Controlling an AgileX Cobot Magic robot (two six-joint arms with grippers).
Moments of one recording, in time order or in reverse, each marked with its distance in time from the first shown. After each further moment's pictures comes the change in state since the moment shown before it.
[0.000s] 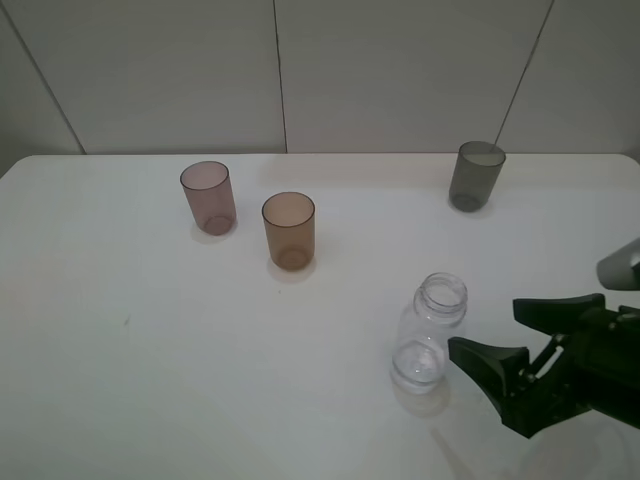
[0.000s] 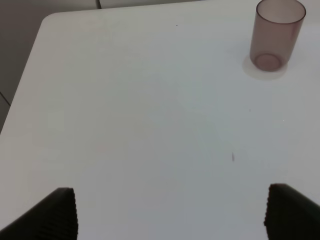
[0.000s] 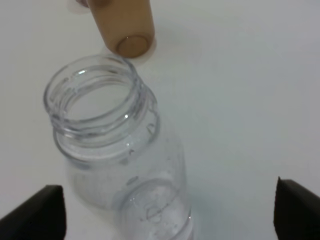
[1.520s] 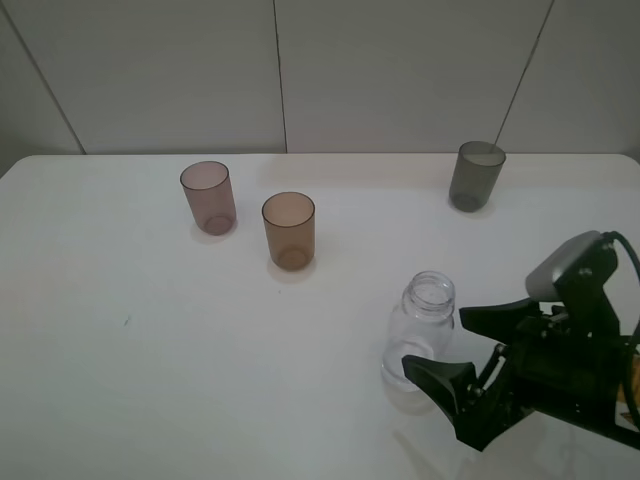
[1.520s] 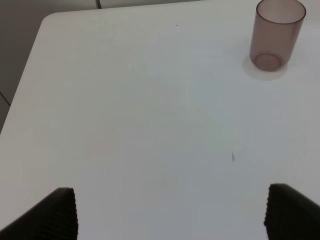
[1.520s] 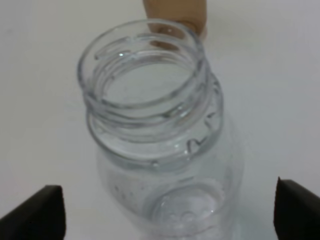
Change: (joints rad) left arm 0.000 0.000 0.000 0.000 0.000 0.000; right arm 0.000 0.380 -0.003 -0.326 -0.389 0.211
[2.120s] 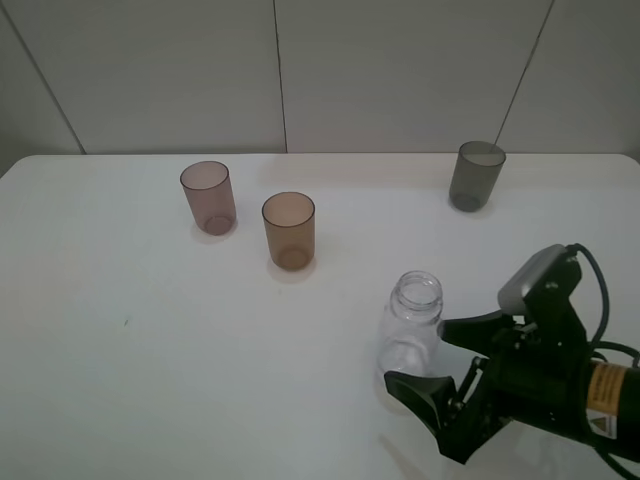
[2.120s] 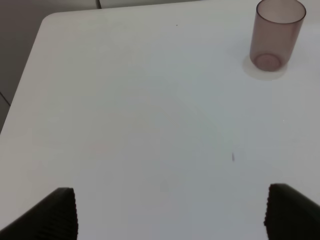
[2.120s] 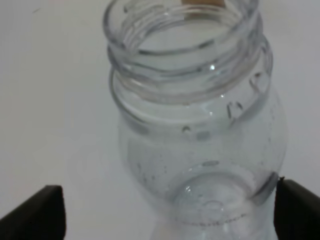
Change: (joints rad) left arm 0.000 0.000 0.000 0.000 0.000 0.000; right arm 0.000 0.248 -0.002 -0.061 -0.241 0.007
